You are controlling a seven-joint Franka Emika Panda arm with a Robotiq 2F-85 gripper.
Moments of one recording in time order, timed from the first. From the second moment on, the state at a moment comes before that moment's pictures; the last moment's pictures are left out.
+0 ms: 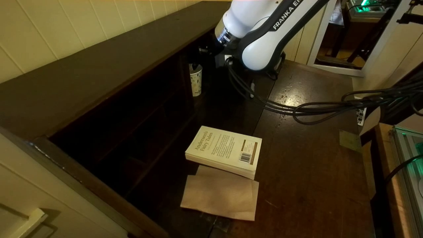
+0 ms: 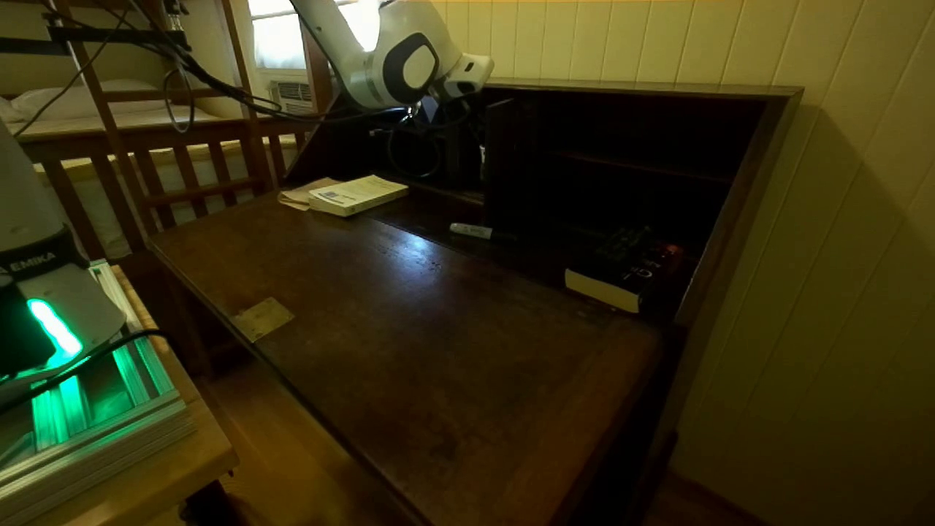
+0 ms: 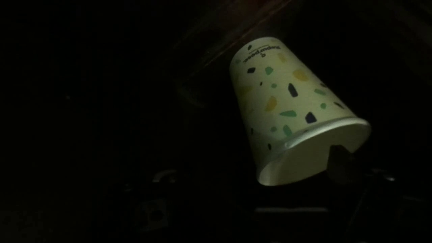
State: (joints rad) arm -0.11 0.52 -0.08 -1.99 -0.18 3.23 0.68
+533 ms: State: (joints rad) arm -0.11 0.54 -0.08 -1.97 -0.18 3.23 0.72
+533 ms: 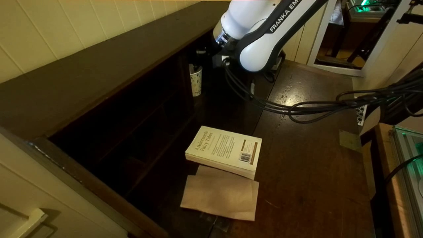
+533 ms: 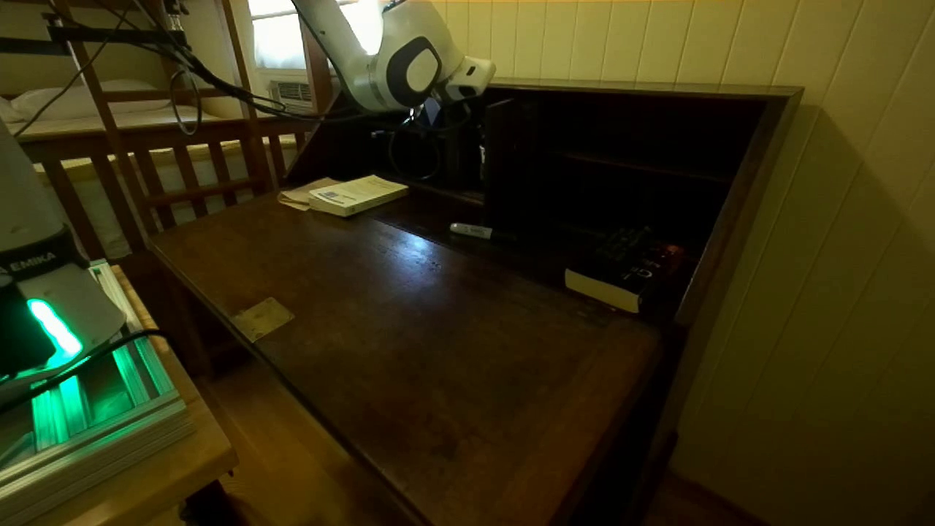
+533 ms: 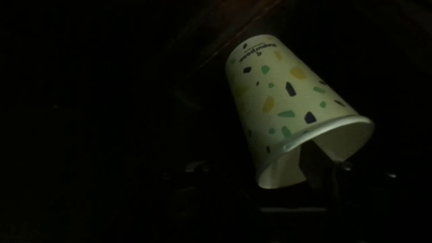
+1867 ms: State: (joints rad) arm -0.09 0.47 -0.07 -1.97 0.25 2.93 0.48
